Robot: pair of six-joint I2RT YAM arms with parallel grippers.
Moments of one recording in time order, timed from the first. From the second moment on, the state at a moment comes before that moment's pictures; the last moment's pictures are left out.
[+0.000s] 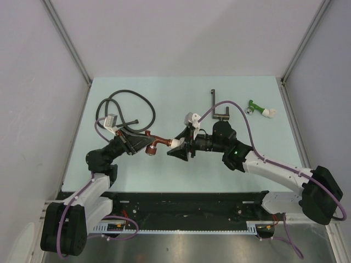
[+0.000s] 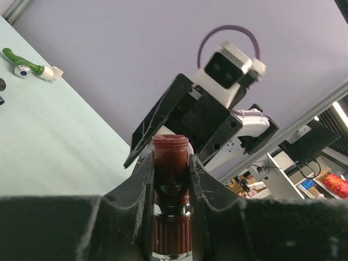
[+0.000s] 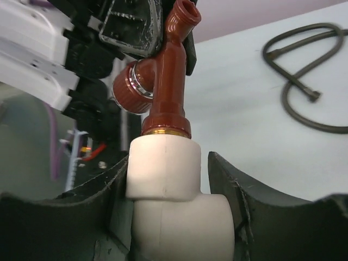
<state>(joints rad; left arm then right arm) -0.12 0.94 0.23 1.31 0.90 -1.43 0.89 1.22 0.80 0.35 -0.50 0.08</state>
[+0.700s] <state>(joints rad) -0.12 0.94 0.23 1.30 0.88 -1.43 0.76 1.32 0.80 0.54 -0.76 0.75</state>
